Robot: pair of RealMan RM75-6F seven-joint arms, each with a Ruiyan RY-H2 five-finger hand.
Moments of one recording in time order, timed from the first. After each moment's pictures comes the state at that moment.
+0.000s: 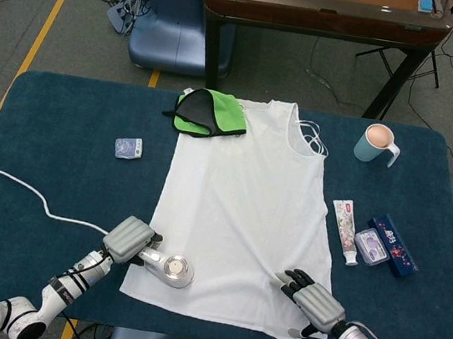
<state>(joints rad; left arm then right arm) -0.64 -1.54 0.01 -1.48 1.43 1.03 0.10 0.45 -1.33 -0.22 -1.52 -1.70 1.00 0.09</state>
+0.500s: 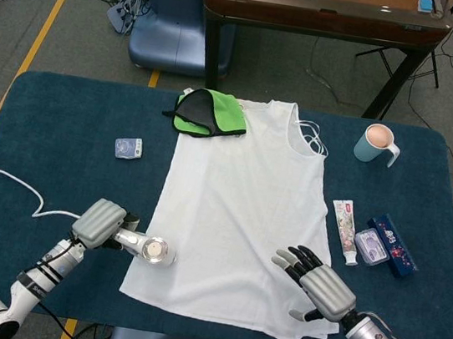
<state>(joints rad) -0.59 -1.36 -0.03 -1.60 1.41 1.11 0.00 0.46 -1.16 -0.15 -1.70 -1.75 1.15 0.06</state>
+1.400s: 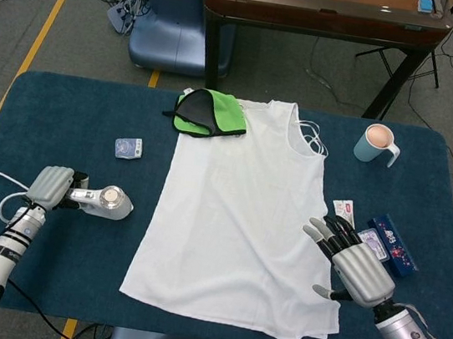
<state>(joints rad) -0.56 -1.42 -0.11 -1.18 1.30 1.02 -0.24 0.40 -0.96 -0.06 -1.86 -1.69 1.24 -0.05</state>
